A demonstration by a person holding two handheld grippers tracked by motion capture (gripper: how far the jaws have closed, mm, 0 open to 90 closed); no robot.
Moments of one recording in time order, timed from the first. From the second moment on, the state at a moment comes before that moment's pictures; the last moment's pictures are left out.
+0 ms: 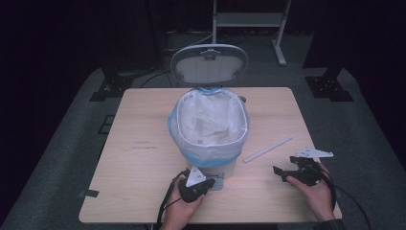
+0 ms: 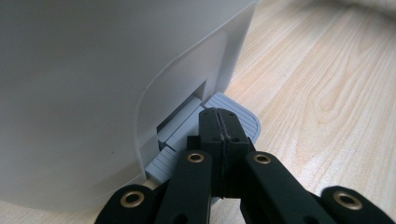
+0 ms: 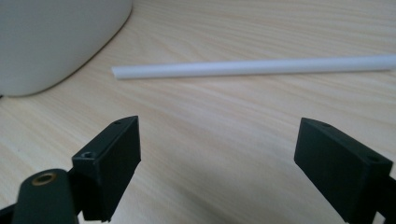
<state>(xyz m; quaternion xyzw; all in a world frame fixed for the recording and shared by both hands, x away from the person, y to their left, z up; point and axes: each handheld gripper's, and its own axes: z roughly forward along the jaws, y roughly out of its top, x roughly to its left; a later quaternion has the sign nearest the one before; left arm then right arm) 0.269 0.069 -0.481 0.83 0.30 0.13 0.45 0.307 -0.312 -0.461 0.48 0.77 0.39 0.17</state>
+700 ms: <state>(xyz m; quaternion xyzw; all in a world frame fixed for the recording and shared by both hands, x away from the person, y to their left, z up) 0.269 0.069 -0.481 0.83 0.30 0.13 0.45 0.351 -0.281 -0.464 0.51 0.74 0.40 0.17</state>
